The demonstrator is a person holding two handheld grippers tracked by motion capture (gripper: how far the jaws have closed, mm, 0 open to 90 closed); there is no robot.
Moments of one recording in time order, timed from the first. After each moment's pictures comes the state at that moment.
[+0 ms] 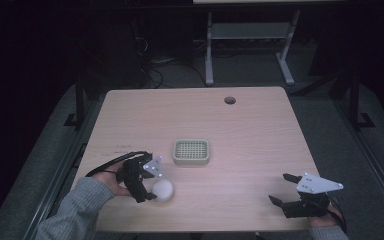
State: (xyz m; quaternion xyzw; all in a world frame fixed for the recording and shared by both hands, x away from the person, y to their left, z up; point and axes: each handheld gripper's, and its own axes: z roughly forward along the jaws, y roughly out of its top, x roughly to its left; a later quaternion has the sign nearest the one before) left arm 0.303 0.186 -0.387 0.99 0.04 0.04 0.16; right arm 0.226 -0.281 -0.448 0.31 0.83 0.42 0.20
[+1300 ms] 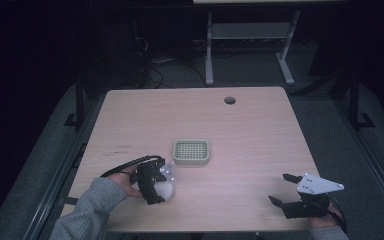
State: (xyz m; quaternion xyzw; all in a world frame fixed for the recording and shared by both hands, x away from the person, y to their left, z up) left arm 0.313 0.161 -0.420 0.99 0.03 0.01 0.12; right arm 0.224 -0.281 -0.447 0.30 0.83 0.43 0.20
